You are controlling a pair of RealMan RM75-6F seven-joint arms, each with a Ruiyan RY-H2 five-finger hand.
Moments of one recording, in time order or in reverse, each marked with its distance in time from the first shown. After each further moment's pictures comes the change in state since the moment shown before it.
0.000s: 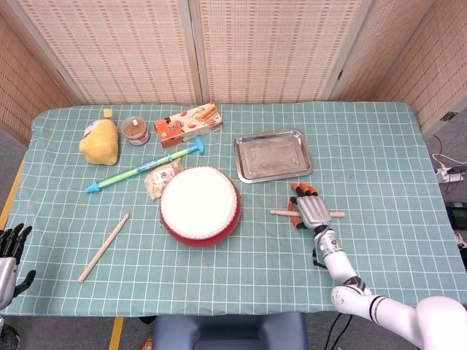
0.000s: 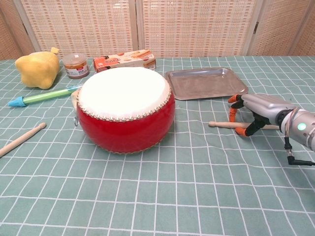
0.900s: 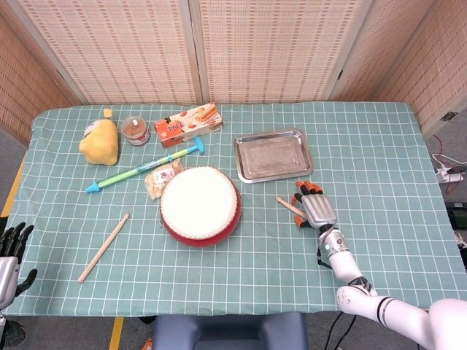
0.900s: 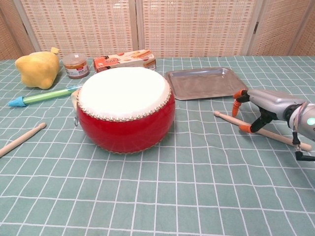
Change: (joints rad) left arm -0.003 0.002 -0.001 -0.019 0.005 0.008 0.024; right arm -0.022 0.052 0.030 -0.076 0.019 -0.004 -0.063
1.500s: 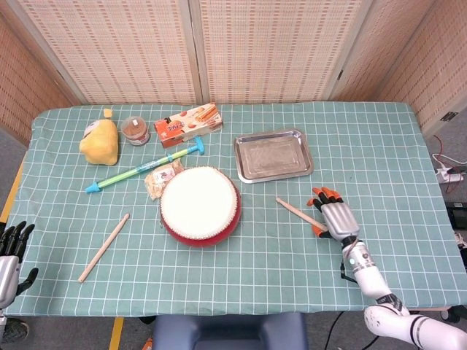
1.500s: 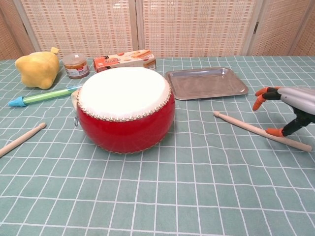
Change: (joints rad) left arm -0.003 0.005 -0.002 -0.017 0.004 0.007 0.013; right arm -0.119 0.152 -0.057 -0.143 -0.142 0.083 0.080
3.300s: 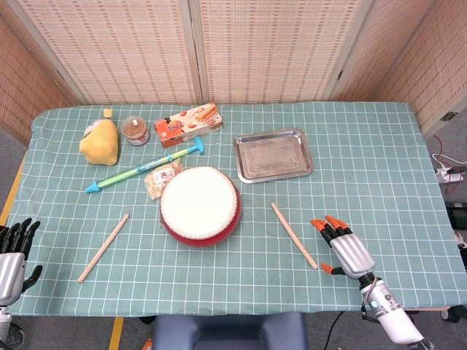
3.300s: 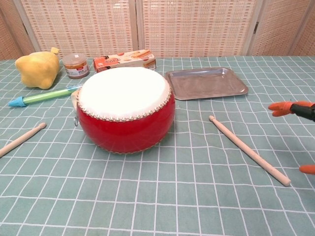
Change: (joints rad) left arm -0.016 0.011 -0.004 -0.062 -0.008 -0.005 0.072; right arm -0.204 0.163 -0.163 -0.214 -0.315 0.193 0.087
